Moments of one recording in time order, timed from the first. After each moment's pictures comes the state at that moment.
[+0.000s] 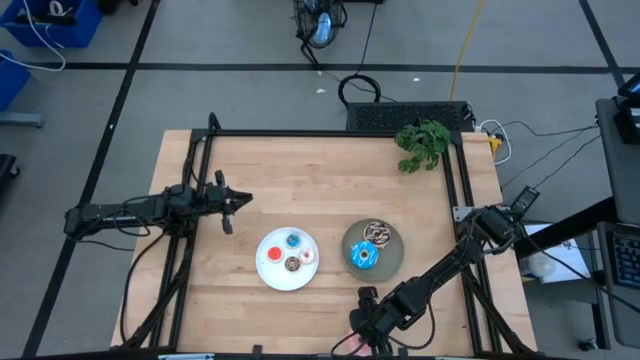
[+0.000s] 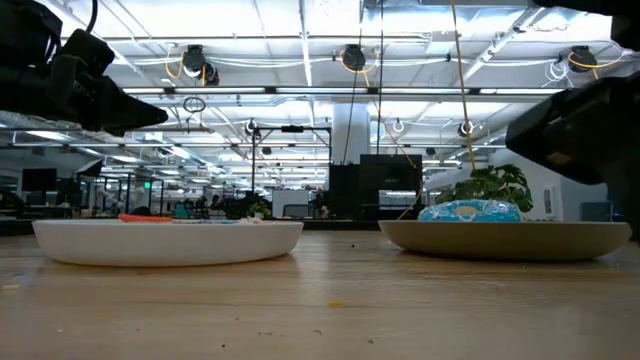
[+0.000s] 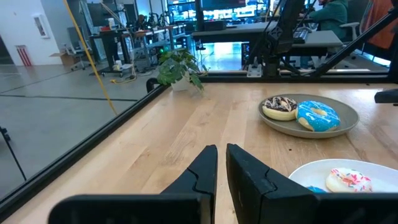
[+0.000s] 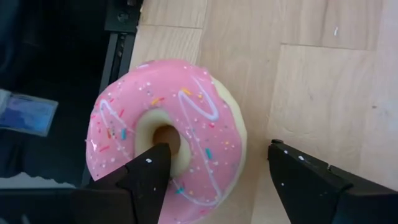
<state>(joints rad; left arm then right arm) 0.13 0.14 0.01 0.05 -0.11 0.06 0.70 1.98 1.23 -0.35 0.02 0.57</state>
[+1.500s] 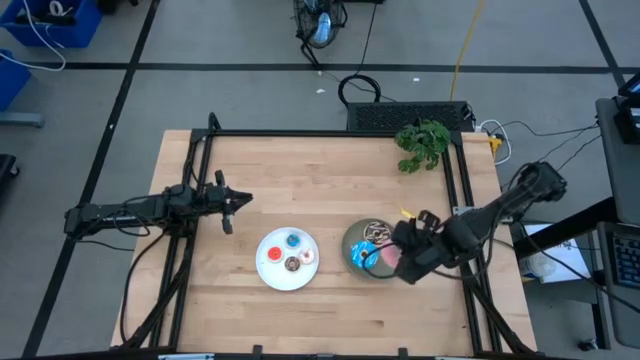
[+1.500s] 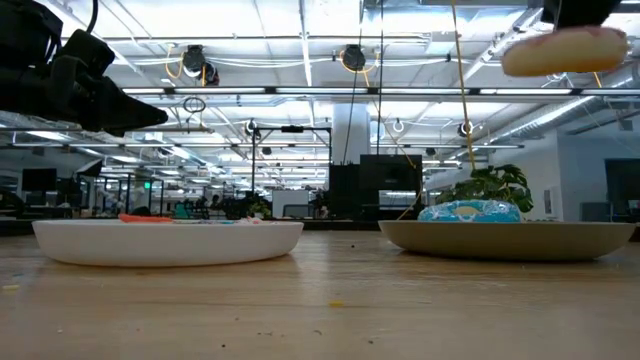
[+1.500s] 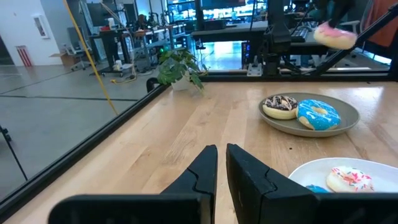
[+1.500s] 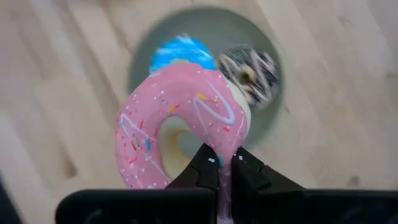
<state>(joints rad) 0.13 0.14 0.01 0.04 -0.11 0.07 0.54 1.38 1.26 -1.24 0.31 1.01</state>
